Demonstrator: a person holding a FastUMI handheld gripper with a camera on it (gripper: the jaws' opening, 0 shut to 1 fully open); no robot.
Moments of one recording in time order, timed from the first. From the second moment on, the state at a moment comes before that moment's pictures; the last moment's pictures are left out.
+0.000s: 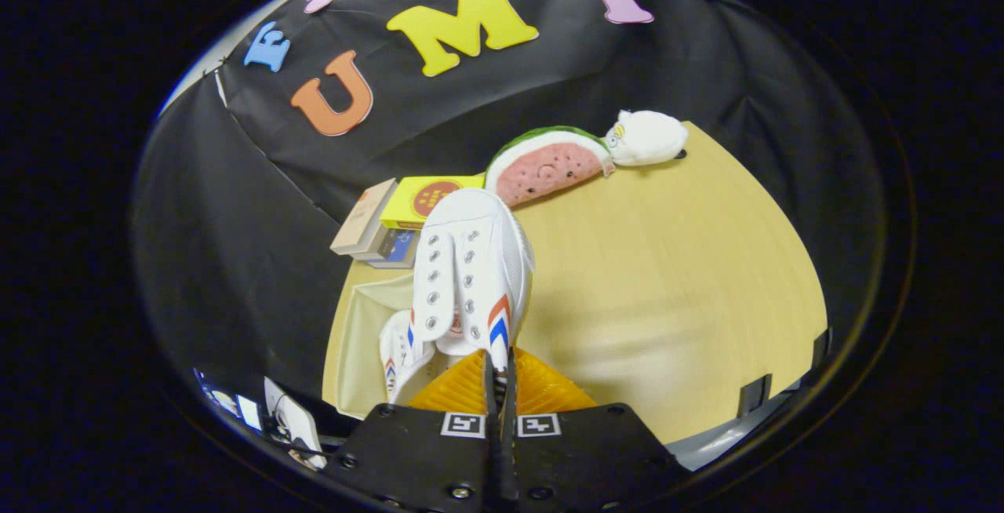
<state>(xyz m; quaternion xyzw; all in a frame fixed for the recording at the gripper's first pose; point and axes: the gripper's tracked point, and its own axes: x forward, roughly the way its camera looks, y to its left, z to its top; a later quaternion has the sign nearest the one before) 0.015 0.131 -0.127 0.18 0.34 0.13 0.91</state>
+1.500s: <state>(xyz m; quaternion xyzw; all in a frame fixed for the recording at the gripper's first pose) 0.020 0.265 -0.190 0.13 0.36 0.11 0.92</state>
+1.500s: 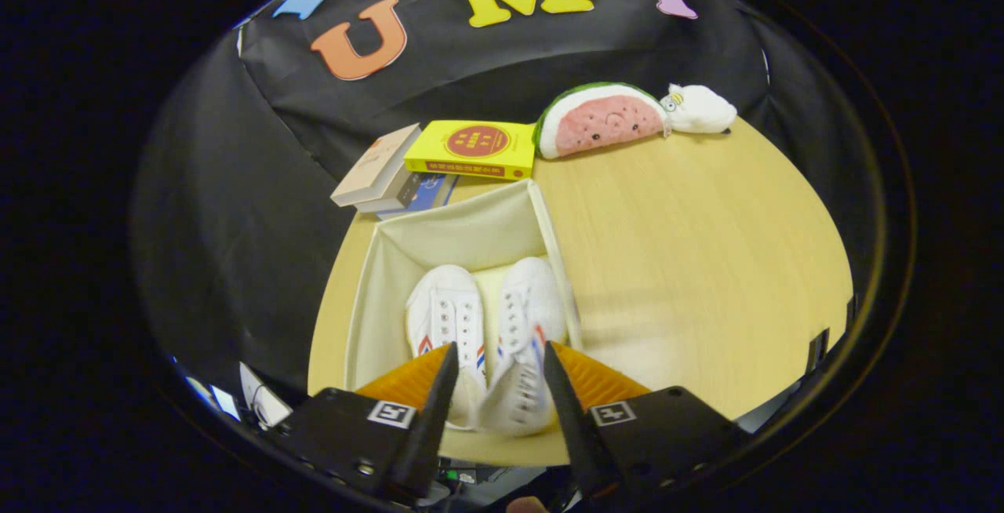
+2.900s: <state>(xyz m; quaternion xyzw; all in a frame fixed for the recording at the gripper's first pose) -0.054 0.072 -0.010 0.05 0.04 -0.02 1.00</state>
